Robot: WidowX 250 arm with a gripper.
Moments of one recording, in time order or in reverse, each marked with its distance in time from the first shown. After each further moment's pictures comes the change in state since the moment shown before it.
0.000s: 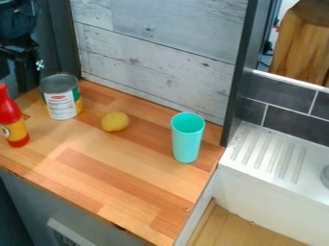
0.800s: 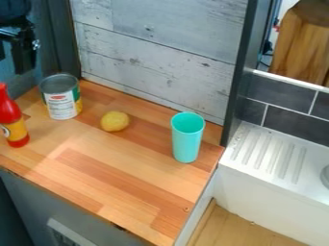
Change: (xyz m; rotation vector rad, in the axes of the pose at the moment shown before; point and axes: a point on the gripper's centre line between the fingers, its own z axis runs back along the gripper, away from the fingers) arm 0.014 0.021 0.010 -0.002 0.043 0.040
